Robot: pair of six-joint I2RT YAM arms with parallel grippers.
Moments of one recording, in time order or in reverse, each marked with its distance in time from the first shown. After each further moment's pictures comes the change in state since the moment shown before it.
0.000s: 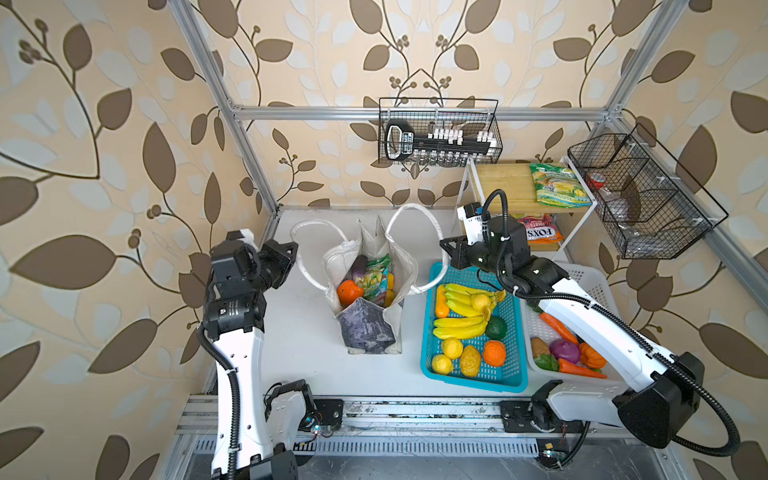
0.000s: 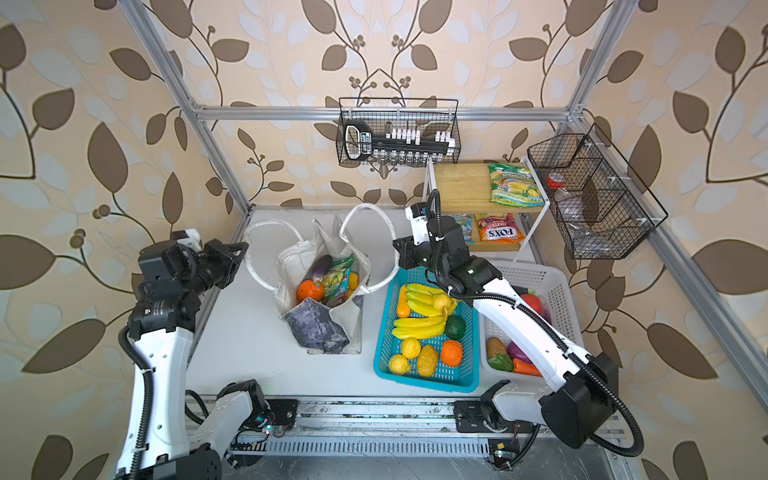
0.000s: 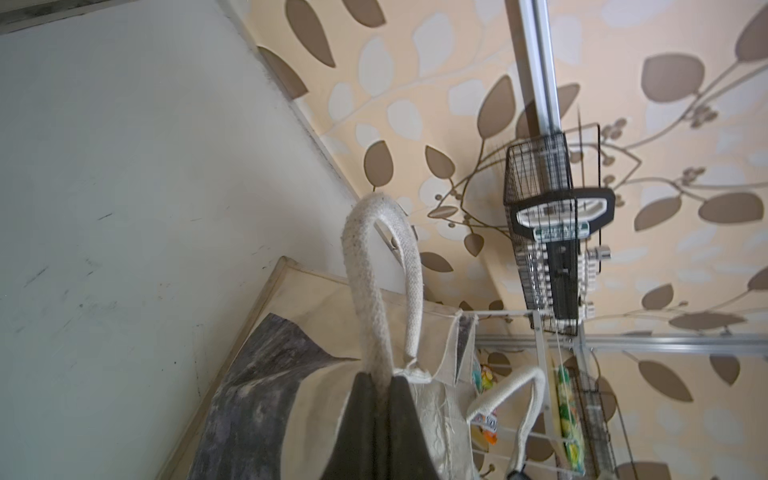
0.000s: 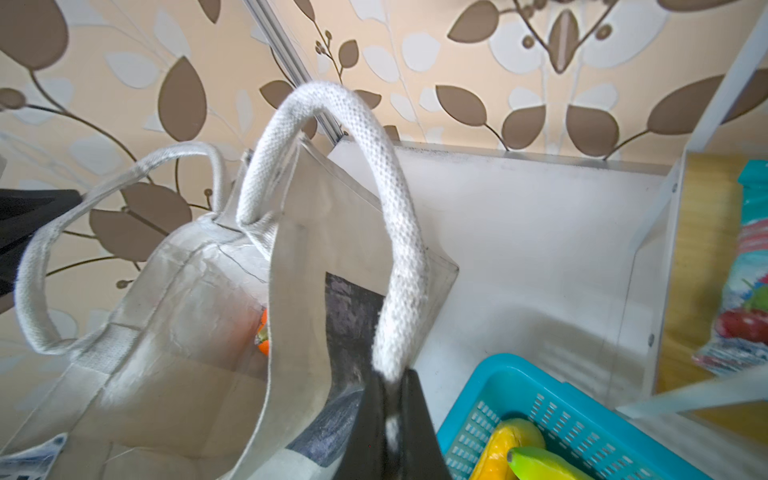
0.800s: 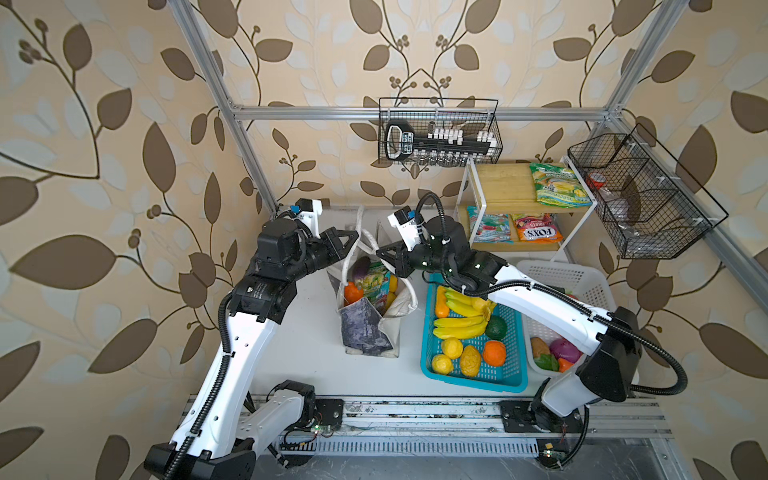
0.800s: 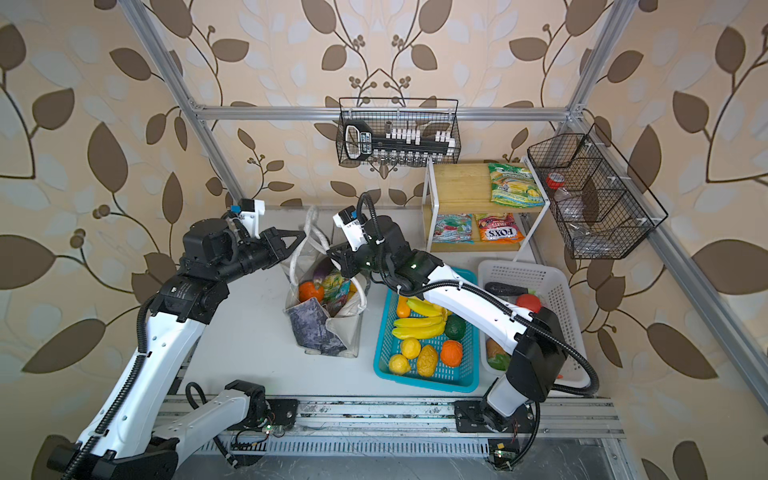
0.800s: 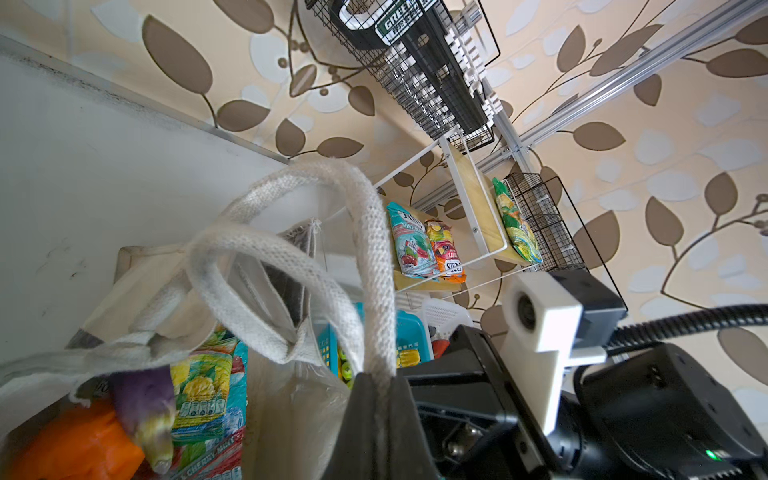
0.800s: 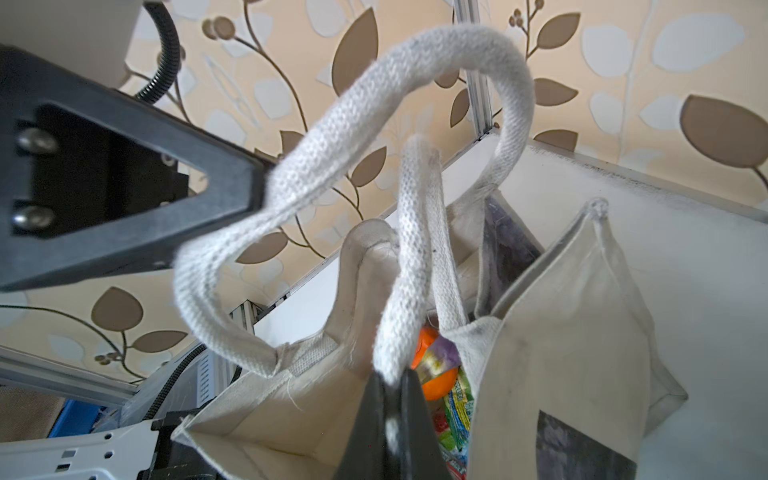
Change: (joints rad) left arm -0.449 0.079 0.105 0.072 -0.014 0.161; right arm 0.267 0.314 0.215 0.179 -0.117 -0.034
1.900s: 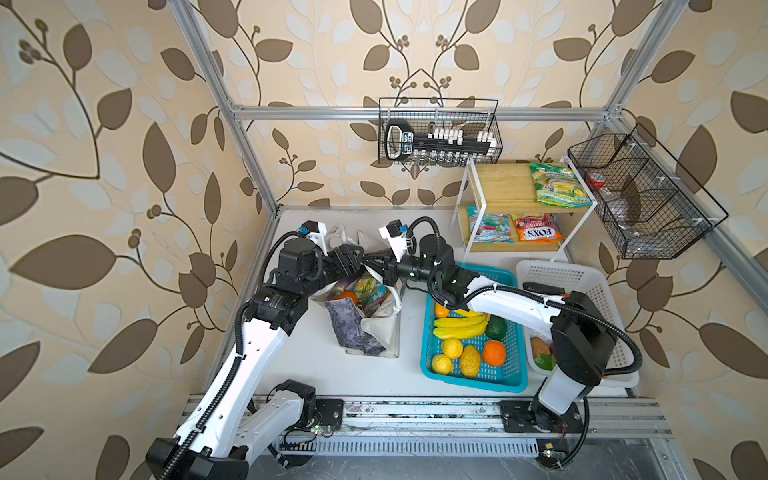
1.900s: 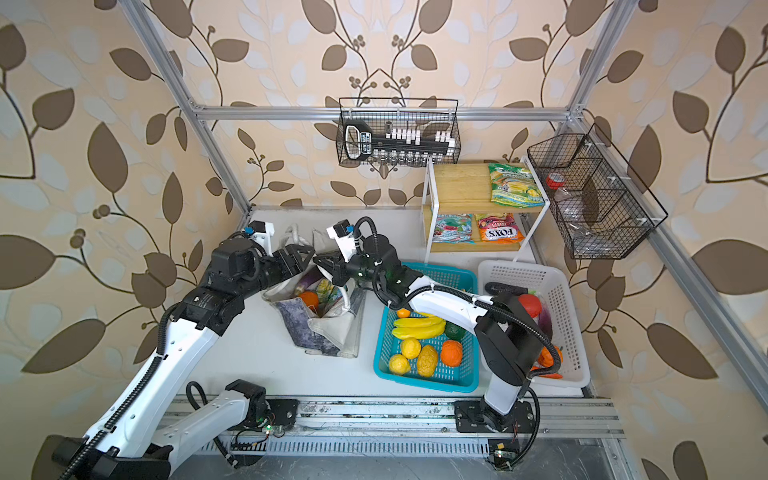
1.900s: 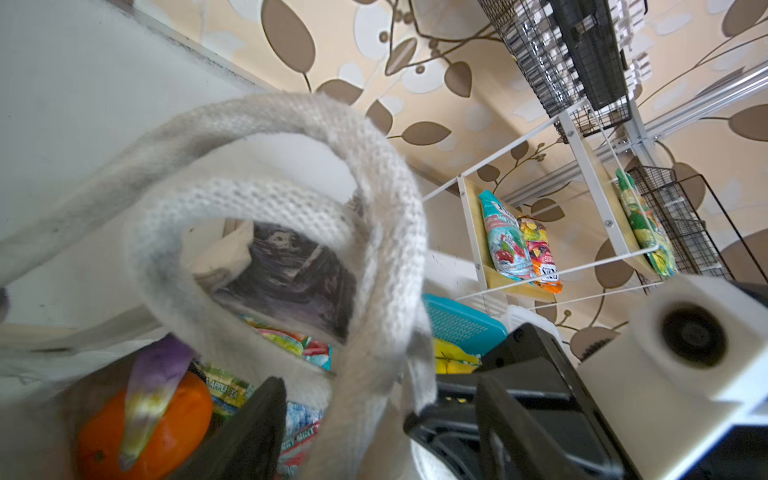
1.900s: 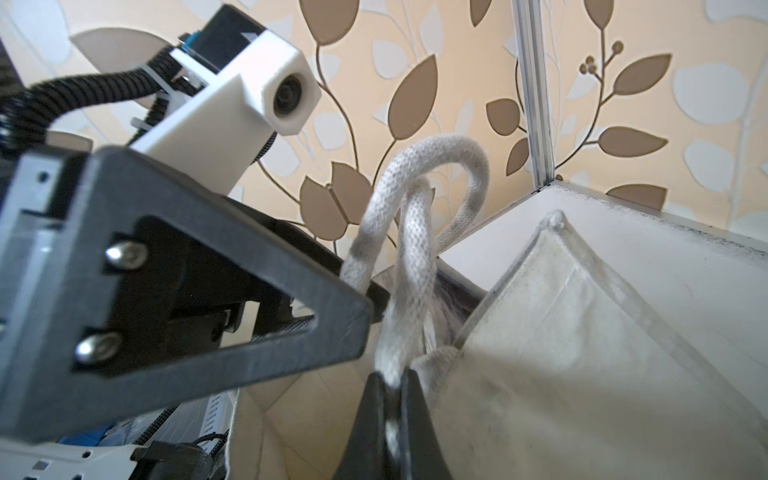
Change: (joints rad) left arm -0.063 -0.047 -0.228 0.048 -0.264 0.035; right arm -0.002 0.121 -0.204 0.545 -0.129 0.034
